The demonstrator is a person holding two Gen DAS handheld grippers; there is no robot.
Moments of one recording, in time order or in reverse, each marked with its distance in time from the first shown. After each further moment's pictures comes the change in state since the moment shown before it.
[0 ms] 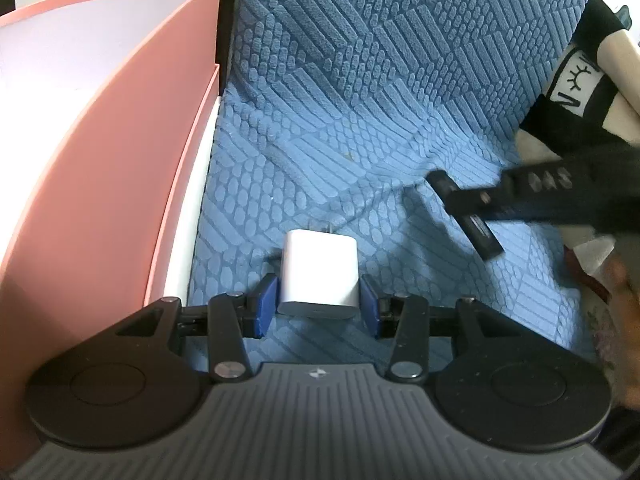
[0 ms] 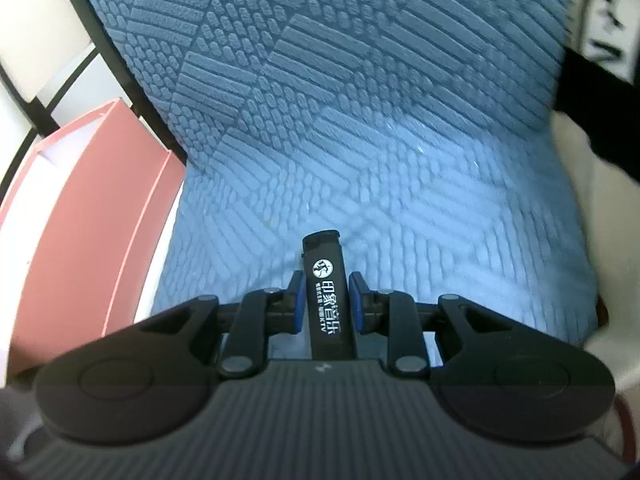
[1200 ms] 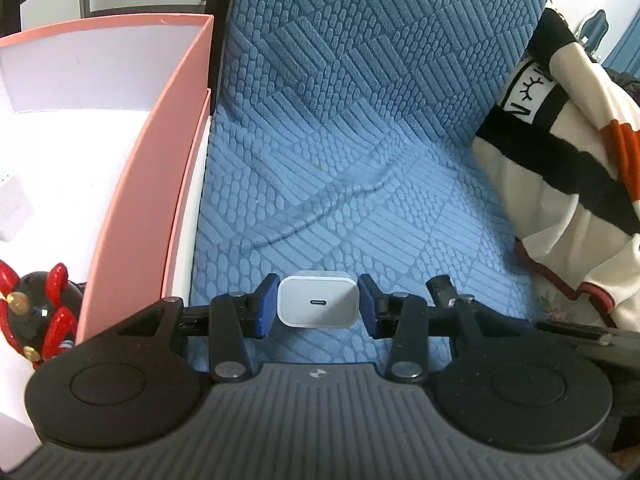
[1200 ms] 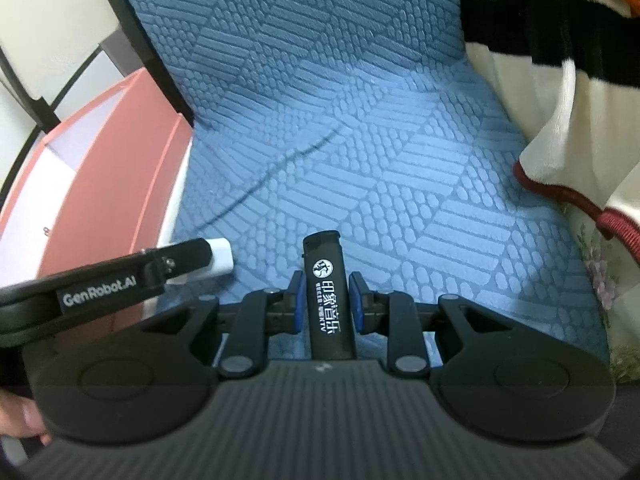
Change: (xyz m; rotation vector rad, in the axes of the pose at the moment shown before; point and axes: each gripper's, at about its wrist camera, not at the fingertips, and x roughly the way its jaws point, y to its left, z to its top) left arm -0.059 -0.002 -0.003 0.013 -0.021 -0.067; right arm -0.056 0.026 -0.093 0.119 -0.062 -0.069
